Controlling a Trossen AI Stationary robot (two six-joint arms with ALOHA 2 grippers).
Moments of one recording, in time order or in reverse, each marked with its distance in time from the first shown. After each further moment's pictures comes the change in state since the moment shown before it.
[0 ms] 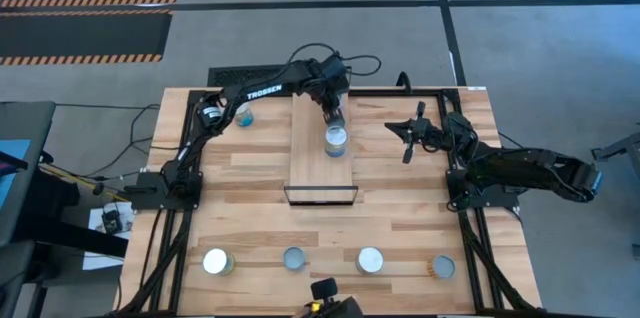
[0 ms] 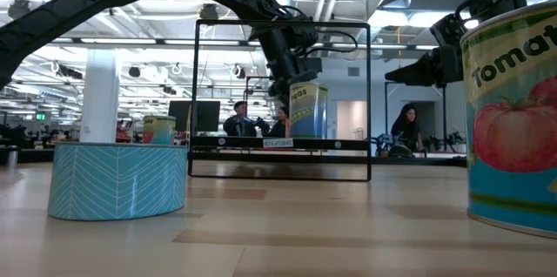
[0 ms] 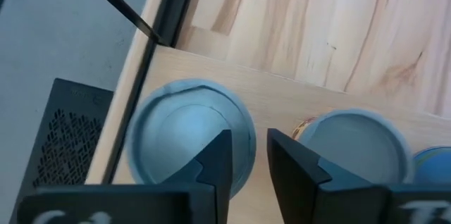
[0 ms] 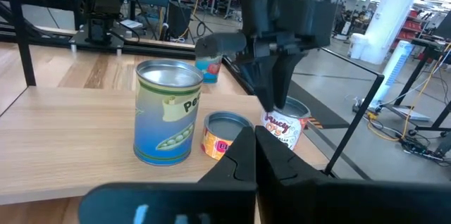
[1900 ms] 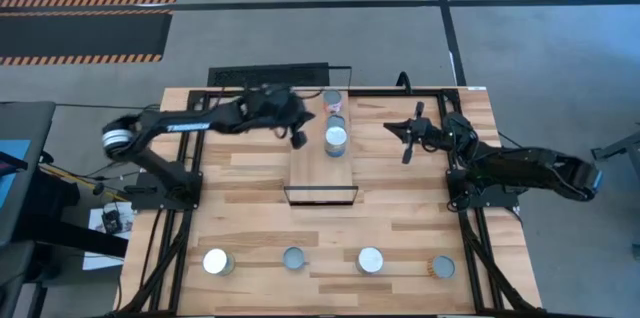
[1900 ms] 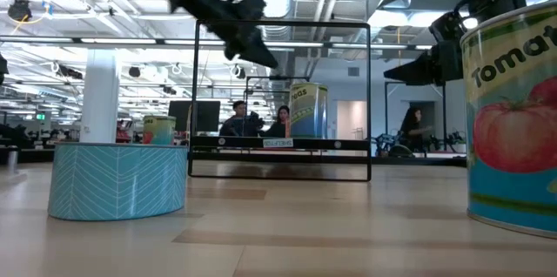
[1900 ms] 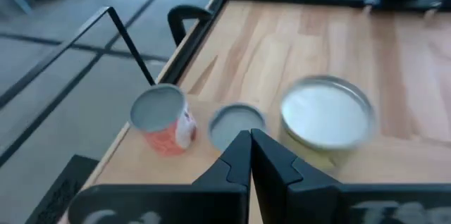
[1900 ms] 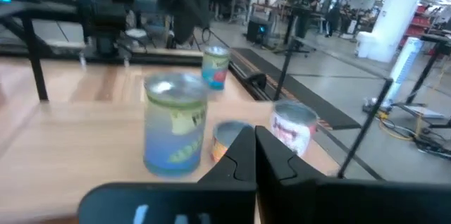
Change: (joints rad) left arm -0.121 -0.808 -1.122 0.865 -0.025 -0.110; right arm 0.034 0.000 0.021 -0.002 0.000 0.060
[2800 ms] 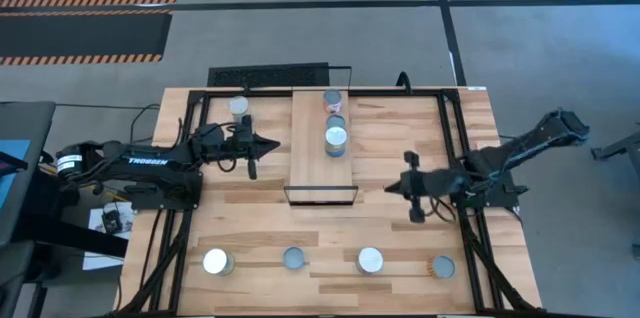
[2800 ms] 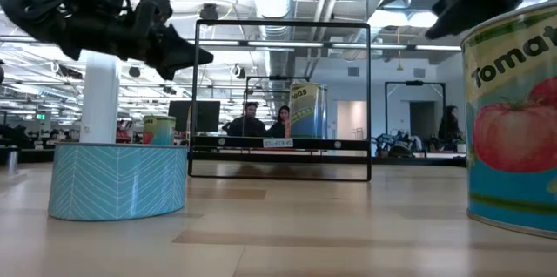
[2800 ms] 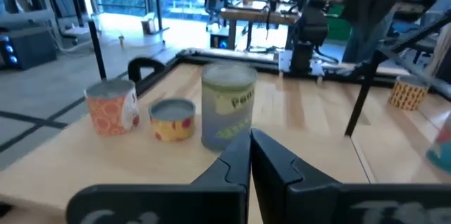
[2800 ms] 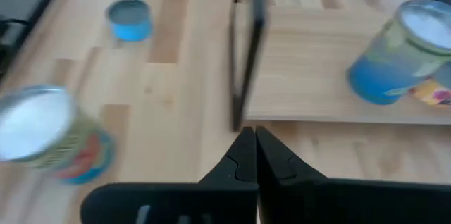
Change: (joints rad) left arm -0.015 -0.451 -0.792 0.730 0.180 -0.161; right arm 1.055 0.002 0.544 -1.186 0.676 0.411
